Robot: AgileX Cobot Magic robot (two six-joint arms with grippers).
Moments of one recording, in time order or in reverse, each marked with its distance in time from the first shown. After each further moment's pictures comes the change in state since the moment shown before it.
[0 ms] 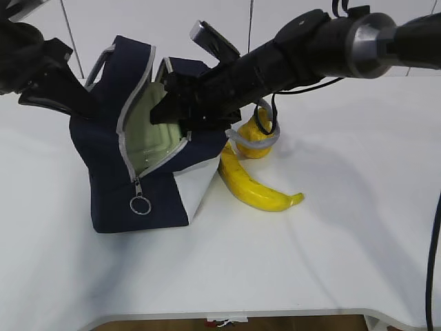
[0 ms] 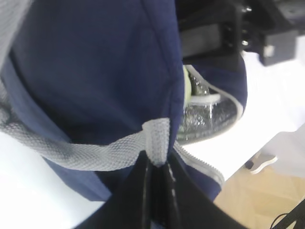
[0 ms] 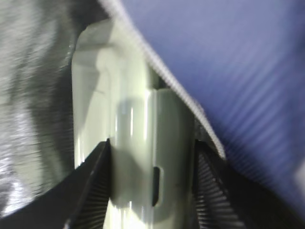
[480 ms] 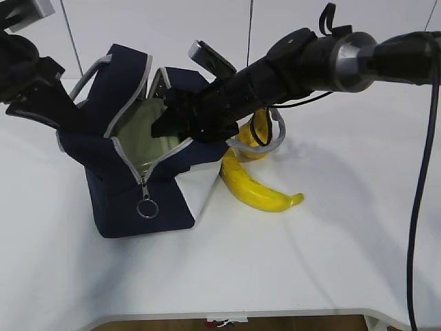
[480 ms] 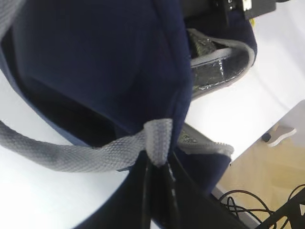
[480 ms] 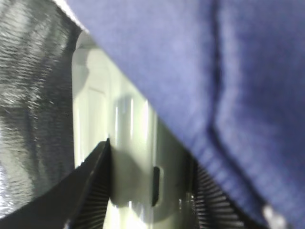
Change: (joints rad) left arm 0.000 0.000 0.000 0.098 0.062 0.000; right arm 0.002 0.065 -0.030 -0.014 0.000 0.034
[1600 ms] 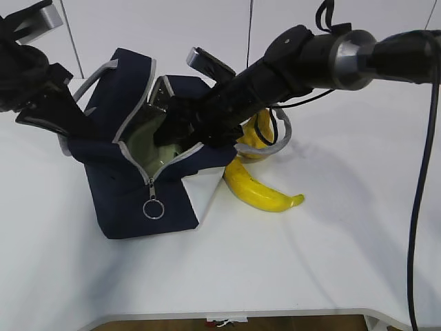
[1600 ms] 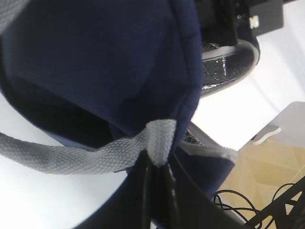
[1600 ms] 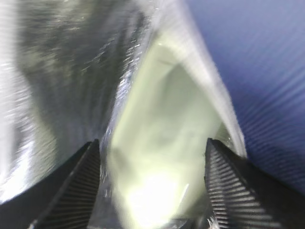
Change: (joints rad) left arm 0.000 0.041 0.000 -0.038 0.004 0.000; right arm 0.004 0.000 -0.021 -0.130 0.048 0.069
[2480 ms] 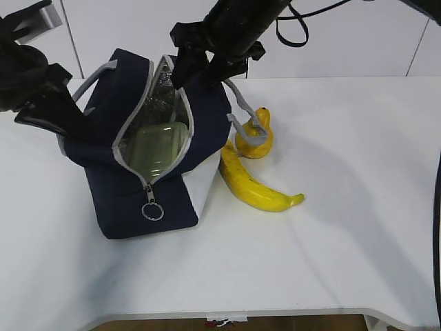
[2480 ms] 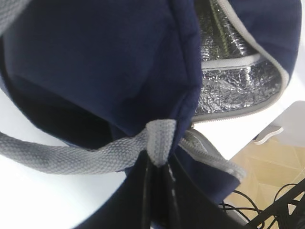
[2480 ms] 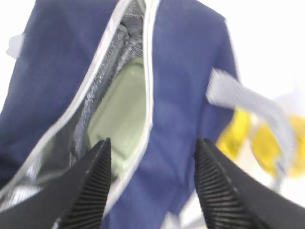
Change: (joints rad) left arm 0.000 0.000 0.000 0.004 0.000 0.000; right arm 0.000 -0.016 -0.486 -0.484 0.380 0.312
